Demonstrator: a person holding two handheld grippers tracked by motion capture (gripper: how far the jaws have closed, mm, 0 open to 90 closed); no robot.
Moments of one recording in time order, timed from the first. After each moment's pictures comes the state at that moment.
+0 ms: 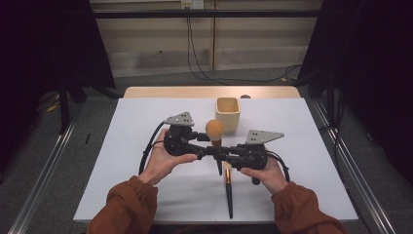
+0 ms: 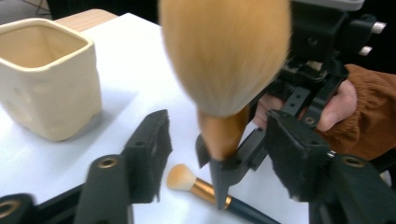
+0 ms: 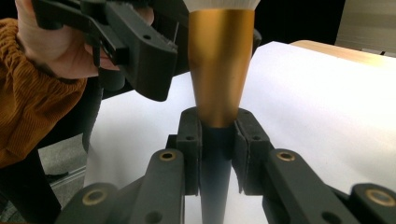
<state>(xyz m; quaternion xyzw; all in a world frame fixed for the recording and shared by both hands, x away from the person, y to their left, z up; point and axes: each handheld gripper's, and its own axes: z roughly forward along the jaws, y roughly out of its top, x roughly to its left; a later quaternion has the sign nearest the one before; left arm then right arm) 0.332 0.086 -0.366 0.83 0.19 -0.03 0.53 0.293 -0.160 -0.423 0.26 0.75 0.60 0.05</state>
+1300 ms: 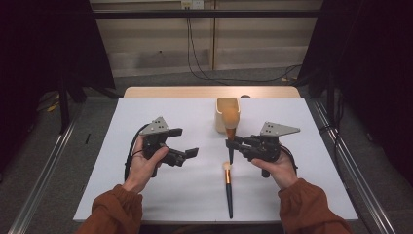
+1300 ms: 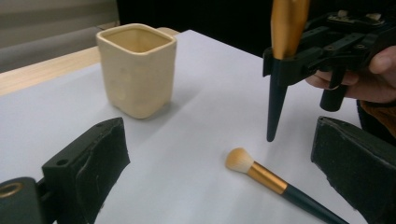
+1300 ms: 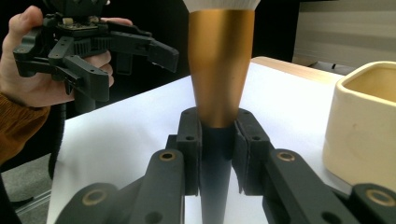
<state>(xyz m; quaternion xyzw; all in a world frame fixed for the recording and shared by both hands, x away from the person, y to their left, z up) 0.326 0.140 -0.387 0.79 0.25 0.07 0.55 0.301 -0.191 -0.408 0.29 0.73 0.61 0.10</state>
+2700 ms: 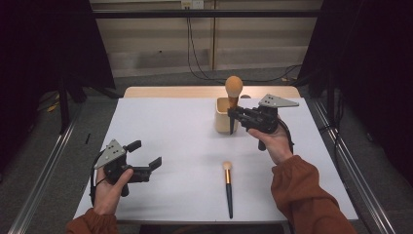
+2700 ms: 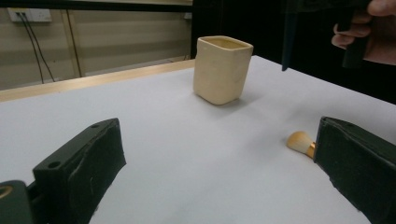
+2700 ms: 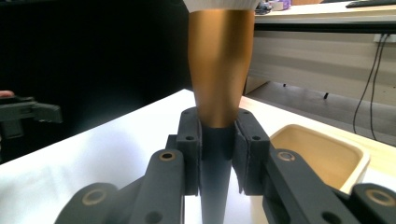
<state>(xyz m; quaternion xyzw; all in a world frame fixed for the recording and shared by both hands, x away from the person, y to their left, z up) 0.278 0.234 -0.421 0.72 0.33 0.18 0.58 0.362 -0.194 -0.377 0.34 0.70 0.61 0.18</state>
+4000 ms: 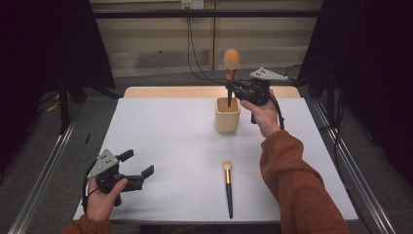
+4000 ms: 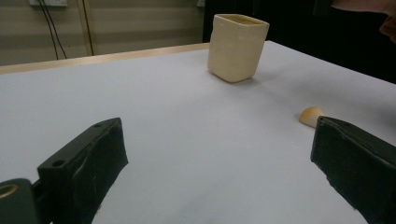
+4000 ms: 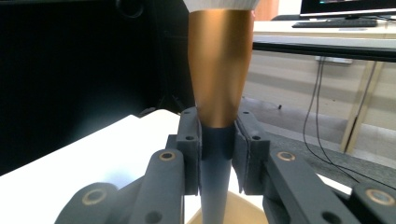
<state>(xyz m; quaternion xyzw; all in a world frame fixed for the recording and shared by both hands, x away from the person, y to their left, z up) 0.266 0.251 -0.438 0.73 0.35 0.18 0.56 0.436 -0.184 -0.357 0.38 0.67 0.59 0.25</state>
